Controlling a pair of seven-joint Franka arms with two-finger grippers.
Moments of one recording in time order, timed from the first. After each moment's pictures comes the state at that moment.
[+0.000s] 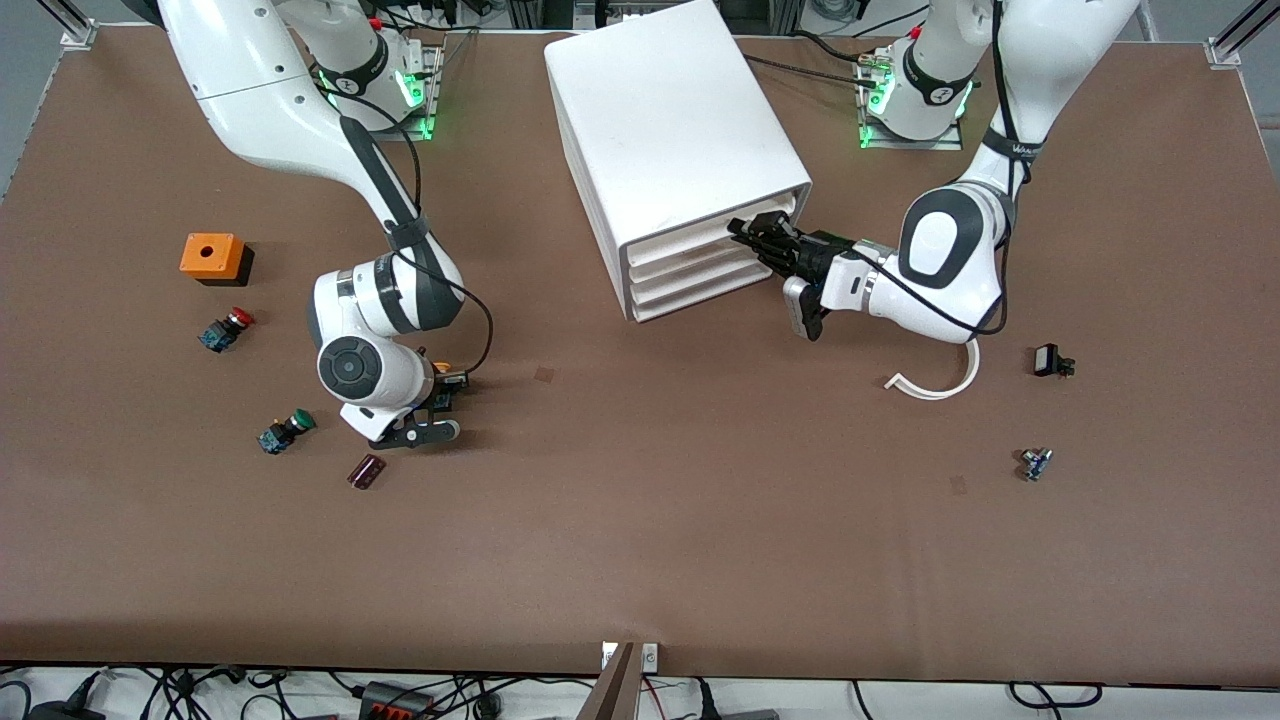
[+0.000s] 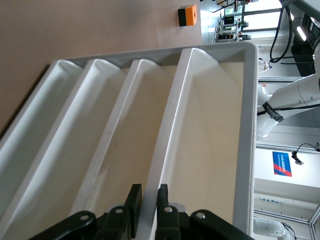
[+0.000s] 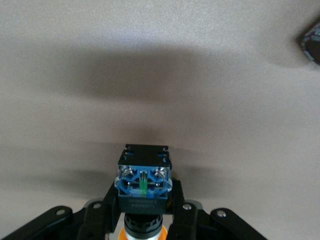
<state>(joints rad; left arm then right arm) -0.13 0.37 -0.18 -2.03 -1.08 1.71 0.81 0.33 0.69 -0.02 -1.70 0.02 2.19 0.14</state>
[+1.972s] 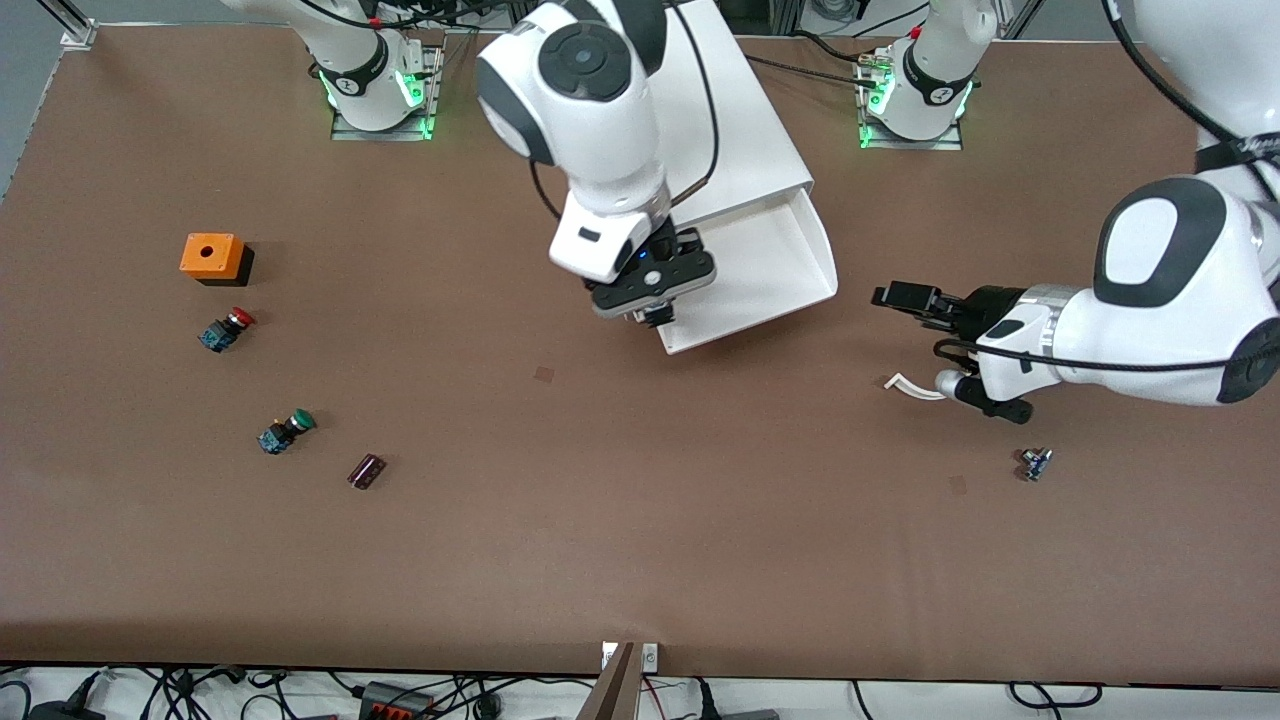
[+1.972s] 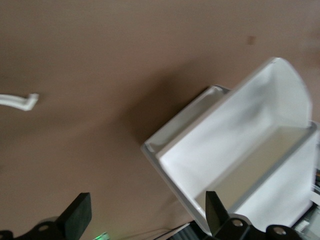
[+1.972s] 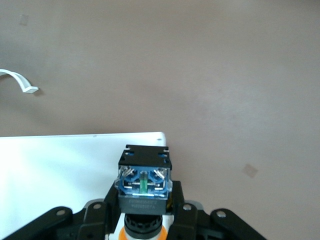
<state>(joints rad) 0.03 0.45 -0.19 -1.35 -0.33 1.39 0.08 0.79 0.63 0.00 -1.06 0.03 1.87 0.48</state>
